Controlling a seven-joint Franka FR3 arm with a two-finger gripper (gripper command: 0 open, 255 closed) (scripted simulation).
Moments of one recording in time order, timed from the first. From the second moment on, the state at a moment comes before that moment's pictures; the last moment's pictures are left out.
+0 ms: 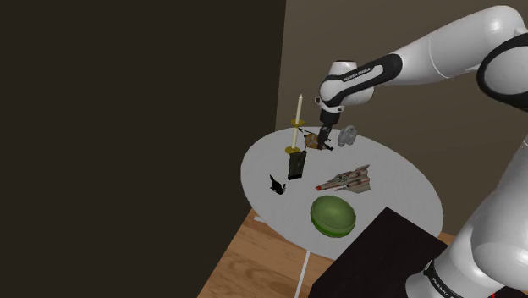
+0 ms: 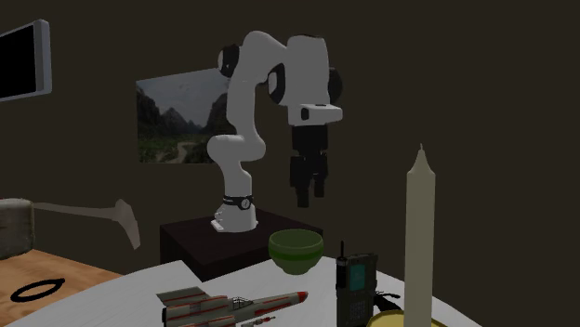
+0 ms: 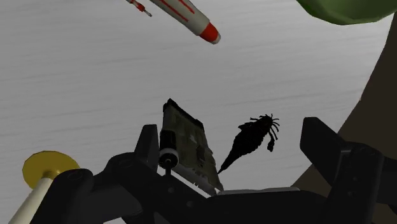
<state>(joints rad) 0.05 0.14 -0.29 -2.06 0.11 2.18 -0.71</state>
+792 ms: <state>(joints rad) -0.01 0.48 -0.24 -1.80 0.21 2.24 -0.88</state>
